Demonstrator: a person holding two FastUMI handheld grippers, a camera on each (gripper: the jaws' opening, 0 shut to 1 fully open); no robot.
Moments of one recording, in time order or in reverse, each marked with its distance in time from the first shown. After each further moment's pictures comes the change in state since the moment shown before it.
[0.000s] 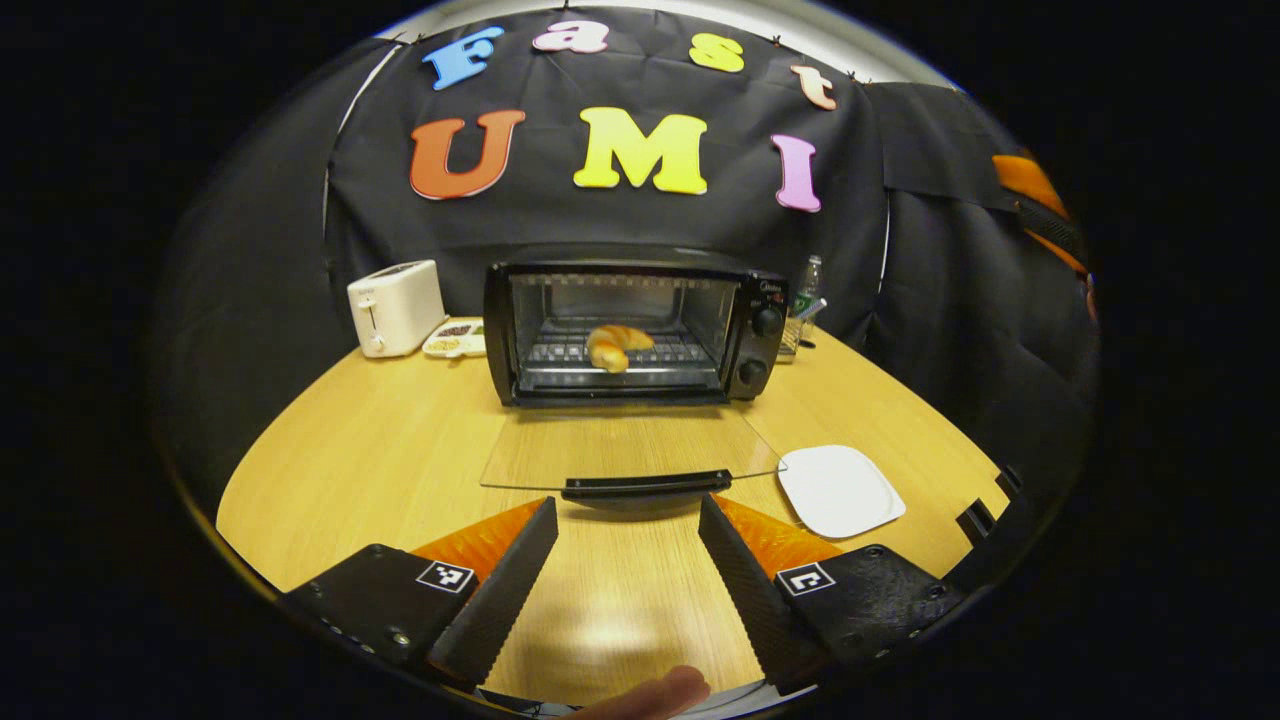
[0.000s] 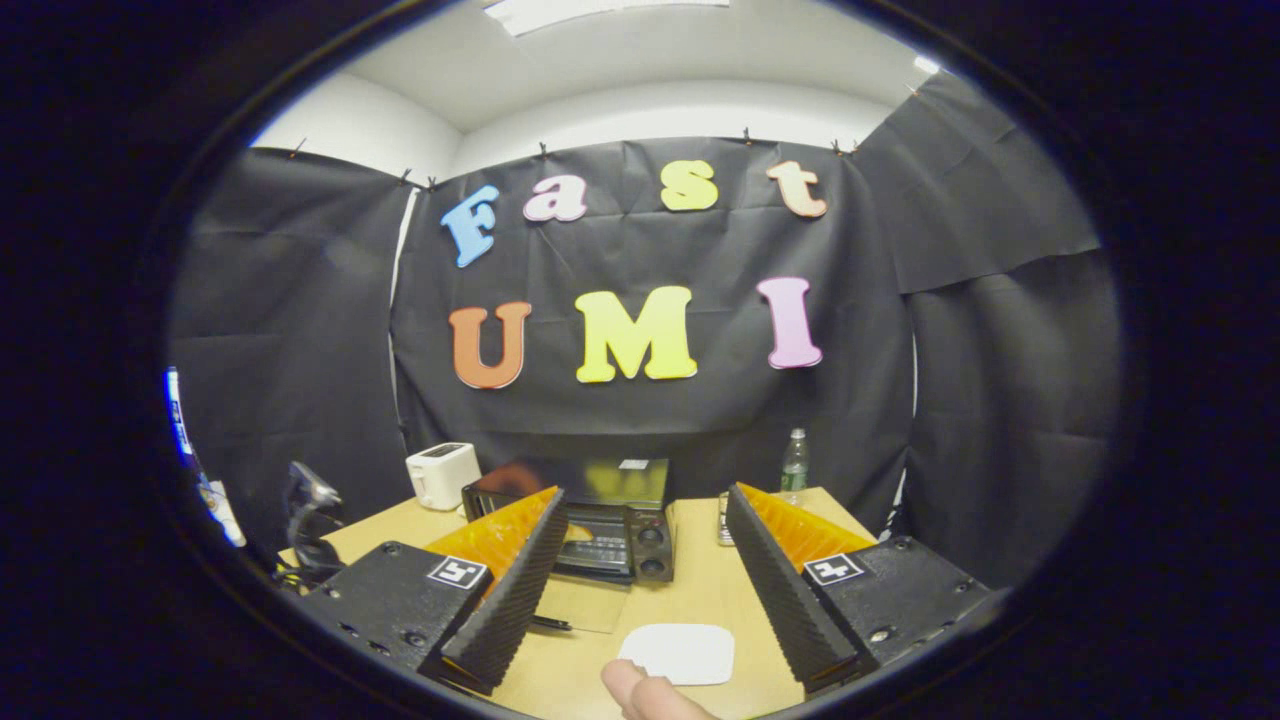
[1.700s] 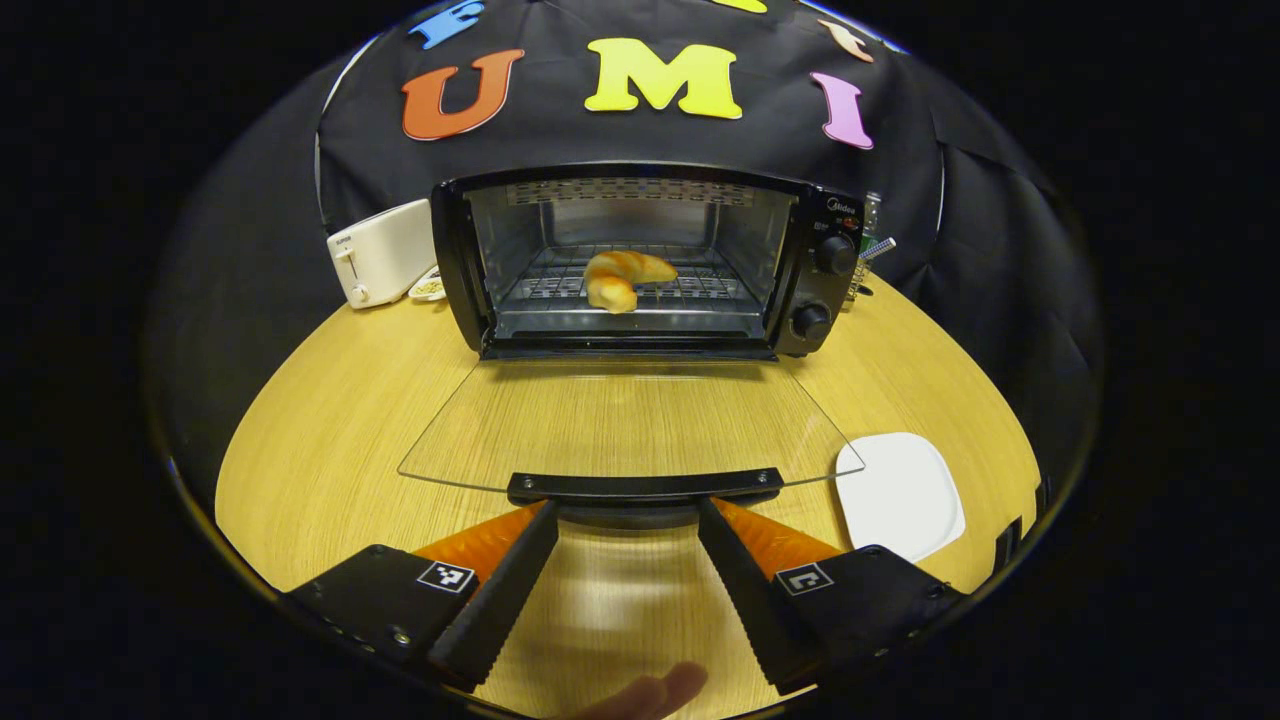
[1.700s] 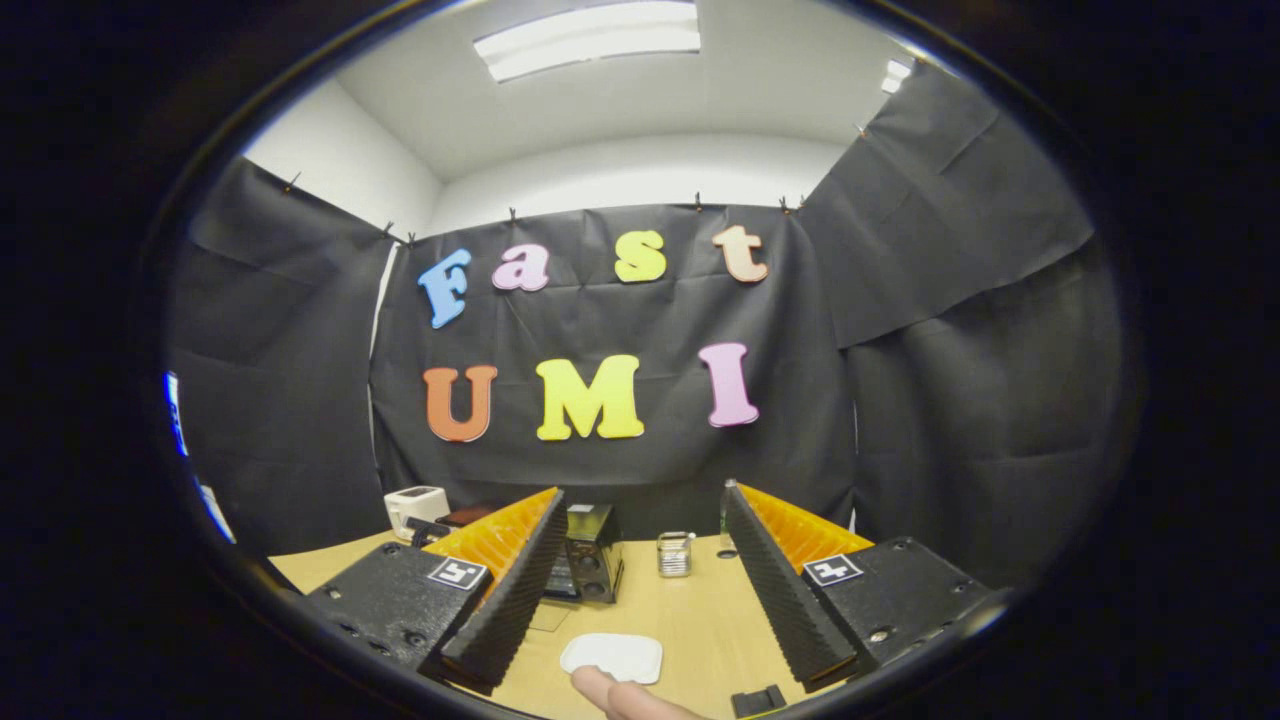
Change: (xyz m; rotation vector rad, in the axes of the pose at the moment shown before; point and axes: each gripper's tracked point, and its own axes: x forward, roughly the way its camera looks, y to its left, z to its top) left arm 0.072 0.001 -0.011 -0.031 0.182 0.111; right arm -0.083 -0.068 0.028 0.020 -0.195 -0.054
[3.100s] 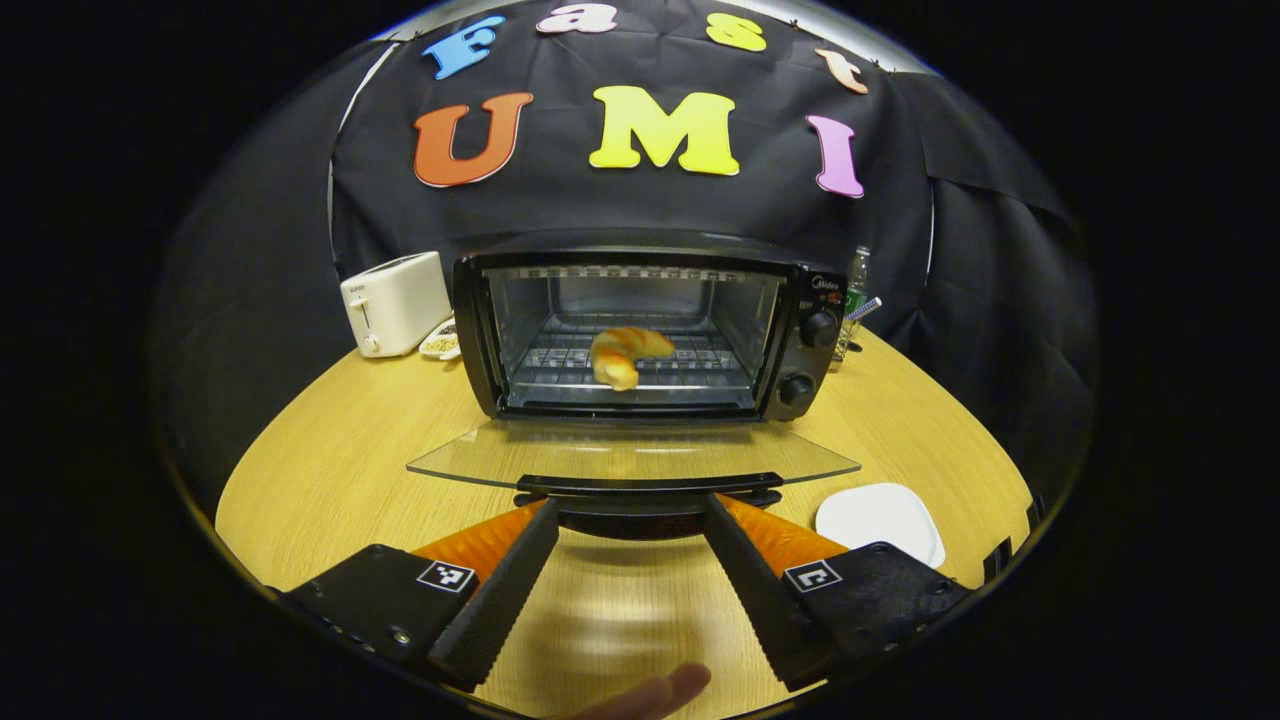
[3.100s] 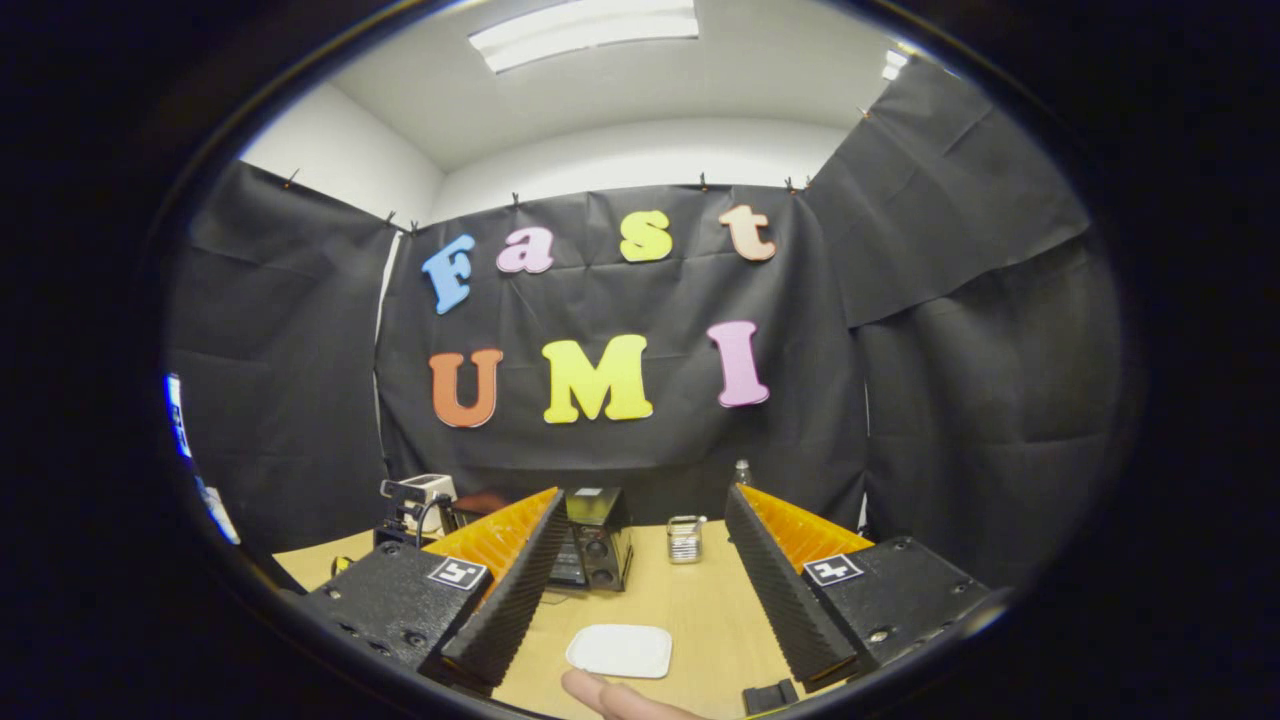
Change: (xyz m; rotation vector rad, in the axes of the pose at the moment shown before) left arm -0.019 0.006 0.052 -0.003 -0.201 -0.008; right arm 0.013 0.005 -0.025 0.008 0.060 0.018
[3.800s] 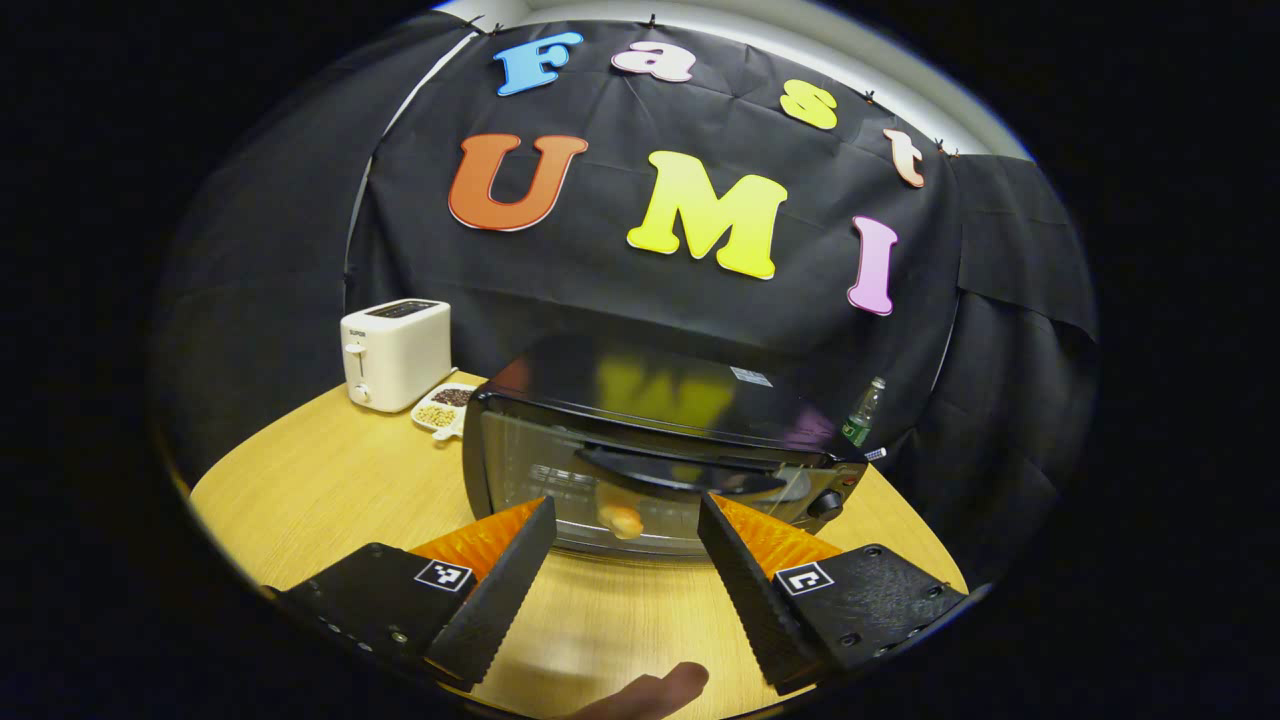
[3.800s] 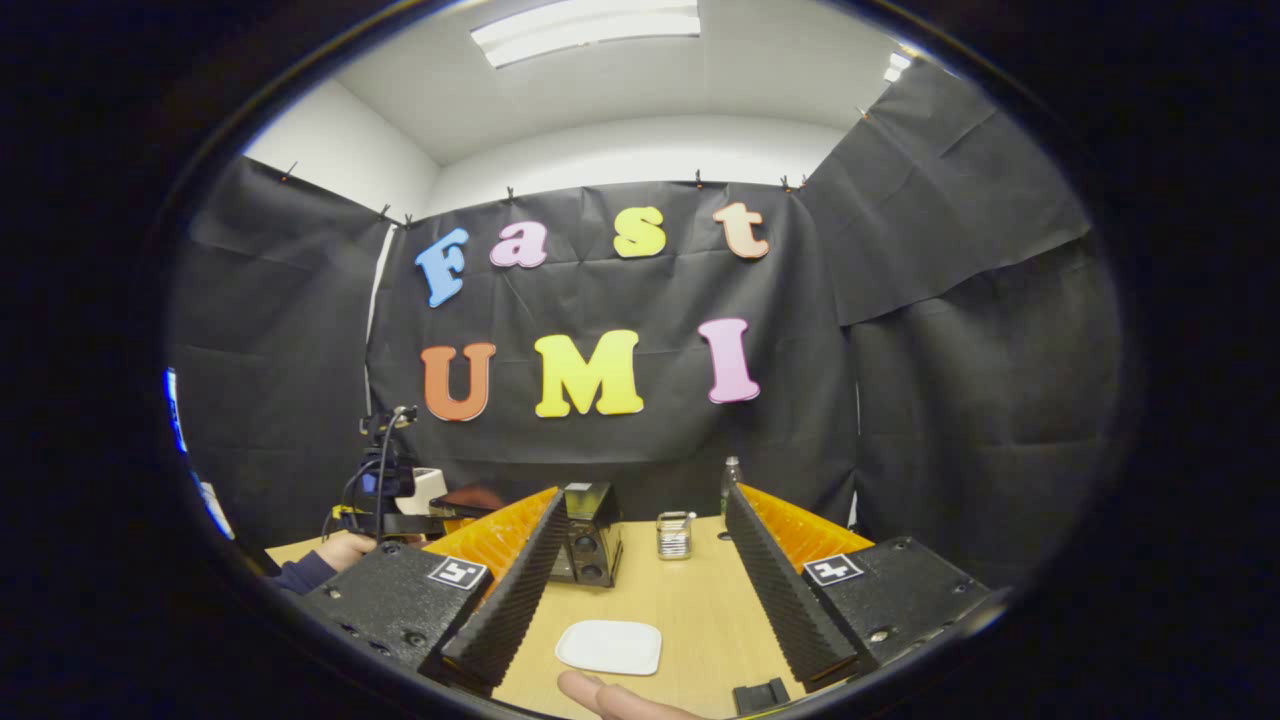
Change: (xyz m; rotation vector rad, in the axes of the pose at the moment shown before) left arm 0.016 0.029 0.111 -0.192 -0.193 -0.019; right arm -0.005 -0.015 -0.002 -0.006 0.012 -0.044
